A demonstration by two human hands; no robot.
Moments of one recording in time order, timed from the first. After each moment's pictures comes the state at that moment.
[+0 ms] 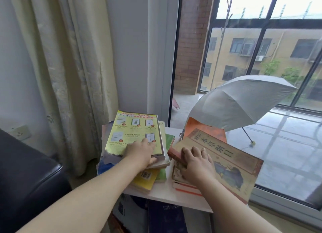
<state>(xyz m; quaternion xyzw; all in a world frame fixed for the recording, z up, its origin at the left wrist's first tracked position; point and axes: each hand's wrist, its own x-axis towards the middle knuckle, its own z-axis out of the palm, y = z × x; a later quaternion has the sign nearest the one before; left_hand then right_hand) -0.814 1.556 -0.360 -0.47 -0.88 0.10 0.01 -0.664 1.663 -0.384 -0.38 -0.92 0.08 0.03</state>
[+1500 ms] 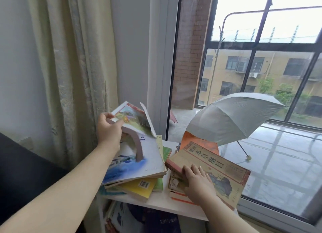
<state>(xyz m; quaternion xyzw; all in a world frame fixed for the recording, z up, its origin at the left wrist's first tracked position) -0.832 1.518 -0.262 -0.11 -0.62 -0.78 -0.01 -0.639 1.661 -0.378 -0.37 -0.92 0.12 0.03</state>
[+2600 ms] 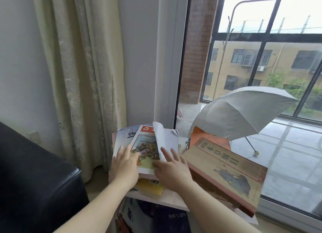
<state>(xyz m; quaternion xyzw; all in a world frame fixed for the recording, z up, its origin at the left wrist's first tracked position) -0.818 1.495 -0.366 -0.33 -0.93 -0.17 0.06 -0.712 1.607 -0.351 -0.22 -0.97 0.07 0.04</state>
